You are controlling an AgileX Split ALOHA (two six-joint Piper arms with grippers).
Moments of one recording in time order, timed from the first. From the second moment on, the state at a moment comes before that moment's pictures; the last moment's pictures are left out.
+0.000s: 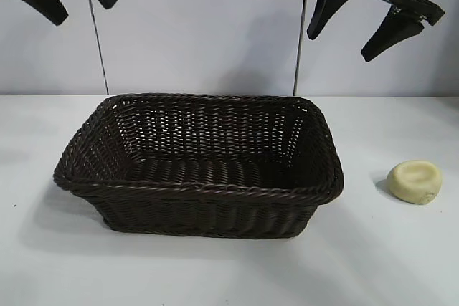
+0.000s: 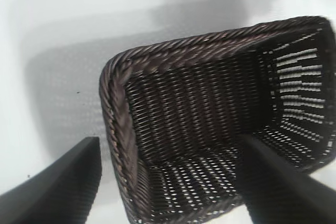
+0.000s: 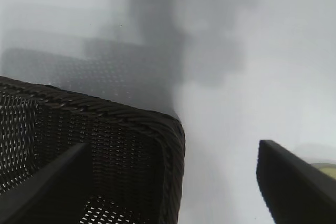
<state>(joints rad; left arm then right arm) -0.21 1.75 -1.60 -0.51 1.19 0.14 0.10 1.95 -1.75 0.37 1.10 -0.08</state>
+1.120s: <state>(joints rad) -0.22 1.75 -1.30 -0.63 0.92 0.16 0.10 1.95 -1.75 0.36 1.15 -0.08</state>
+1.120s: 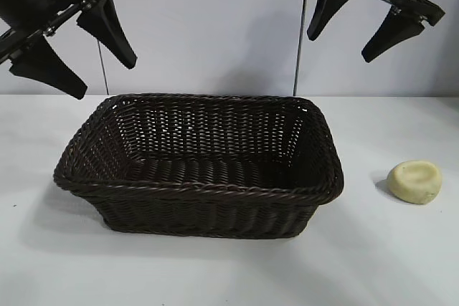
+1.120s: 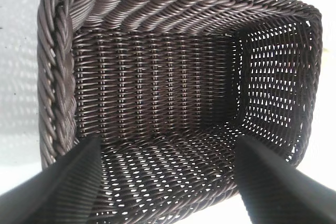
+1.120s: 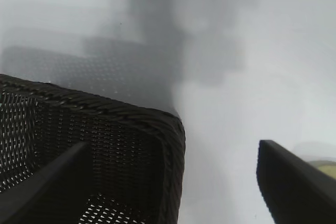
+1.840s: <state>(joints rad) -0.22 1.75 -1.30 -0.63 0.92 0.16 -0.09 1.95 -1.74 0.25 1.22 -0.09</state>
